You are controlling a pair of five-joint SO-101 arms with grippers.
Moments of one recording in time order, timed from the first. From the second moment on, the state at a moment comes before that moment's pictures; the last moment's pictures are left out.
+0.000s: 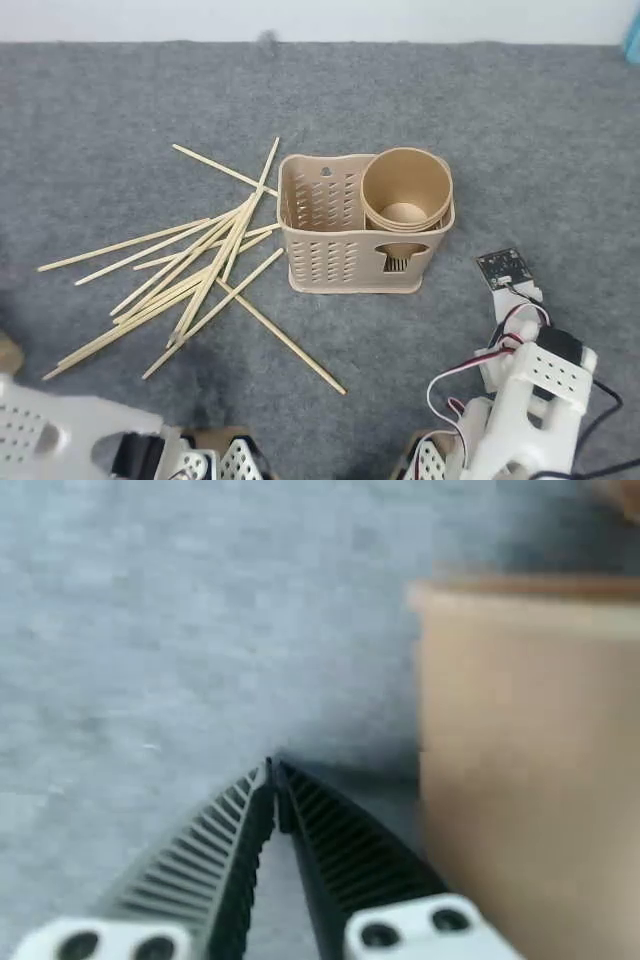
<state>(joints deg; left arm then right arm) -81.3 26.5 6.2 58.9 -17.7 23.2 -50.5 76.2 64.7 41.9</state>
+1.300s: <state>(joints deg) -56.5 12.3 -18.6 89.1 -16.7 23.2 -50.5 76.2 64.7 41.9</state>
